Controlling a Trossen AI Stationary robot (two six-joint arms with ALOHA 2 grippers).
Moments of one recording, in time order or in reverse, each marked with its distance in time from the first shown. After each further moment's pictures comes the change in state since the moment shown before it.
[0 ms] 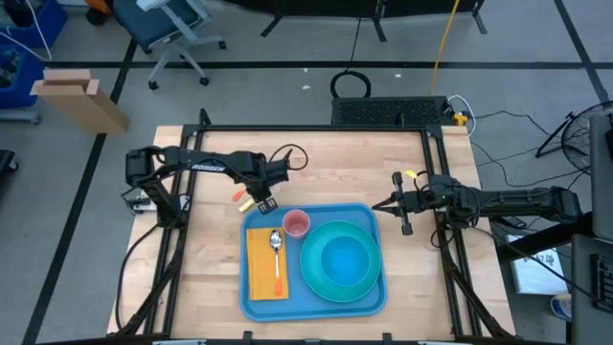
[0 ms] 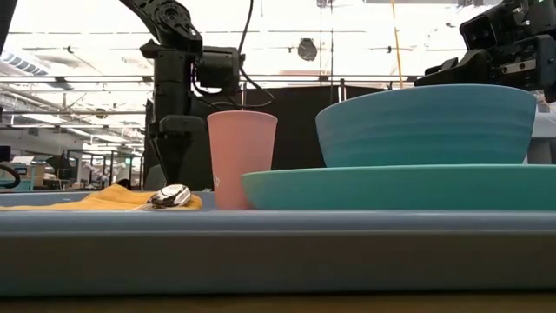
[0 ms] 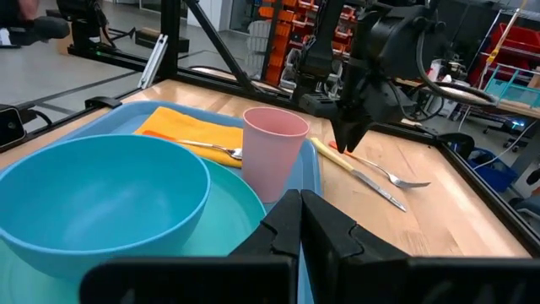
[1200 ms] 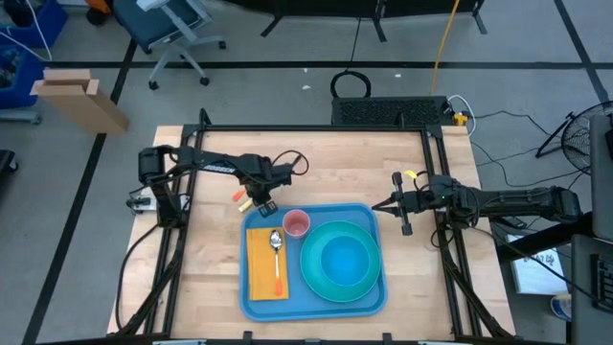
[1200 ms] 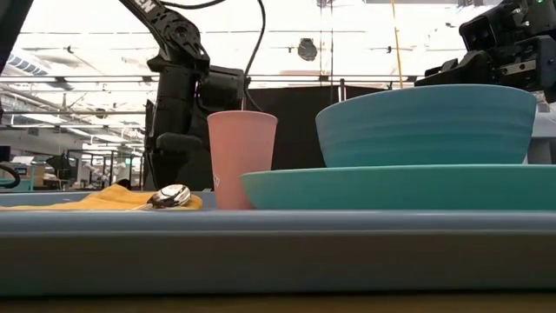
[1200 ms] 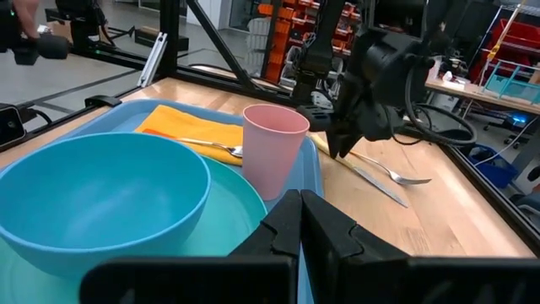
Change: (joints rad) left arm 0.004 0.111 0.004 -0.010 0.037 -0.030; right arm 0.000 0.000 0.000 -0.008 0.002 0.005
